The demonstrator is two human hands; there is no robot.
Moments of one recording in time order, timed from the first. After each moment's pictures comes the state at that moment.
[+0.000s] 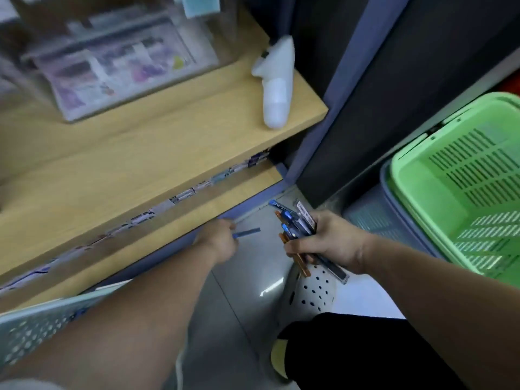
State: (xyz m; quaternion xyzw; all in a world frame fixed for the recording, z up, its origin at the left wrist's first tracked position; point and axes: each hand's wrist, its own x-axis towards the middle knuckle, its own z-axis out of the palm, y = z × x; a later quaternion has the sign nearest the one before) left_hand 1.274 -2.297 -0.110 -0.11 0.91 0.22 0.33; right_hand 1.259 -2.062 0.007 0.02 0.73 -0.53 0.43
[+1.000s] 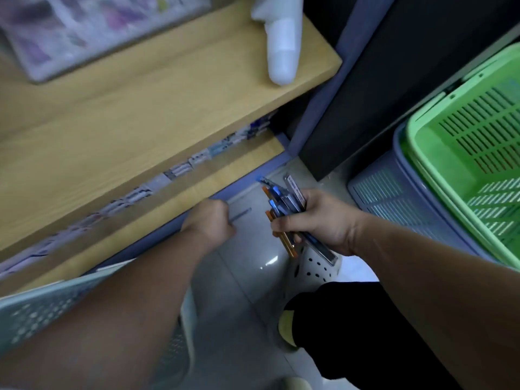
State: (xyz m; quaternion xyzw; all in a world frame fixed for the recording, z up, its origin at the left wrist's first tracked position) left_hand 1.290 -2.317 -0.108 -0.04 0.94 0.16 0.30; right_hand 1.274 -2.095 0.007 0.06 0.68 -0.58 0.44
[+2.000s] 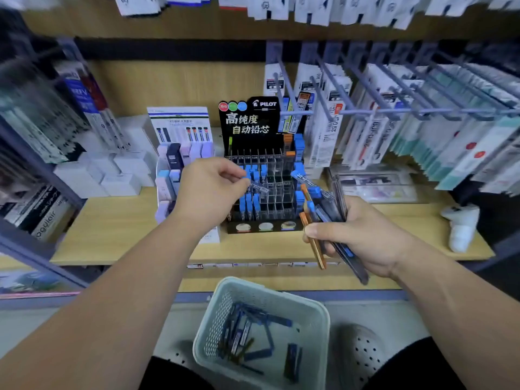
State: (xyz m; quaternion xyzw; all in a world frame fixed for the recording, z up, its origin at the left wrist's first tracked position) left_hand 1.465 -2.577 0.242 -0.29 0.82 0.43 -0.26; right_hand 1.351 -2.352 0.249 -0.29 0.67 -0.55 0.41
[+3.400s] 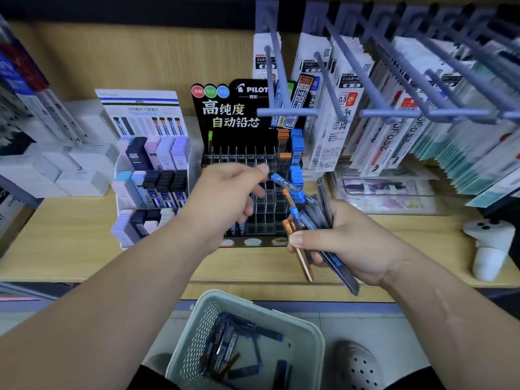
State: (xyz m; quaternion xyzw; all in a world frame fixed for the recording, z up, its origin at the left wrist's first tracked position) left_hand 1.398 -2.563 0.225 -0.33 0.69 0.63 -0.15; right_hand 1.297 -2.388 0.215 -0.29 0.63 -0.53 0.48
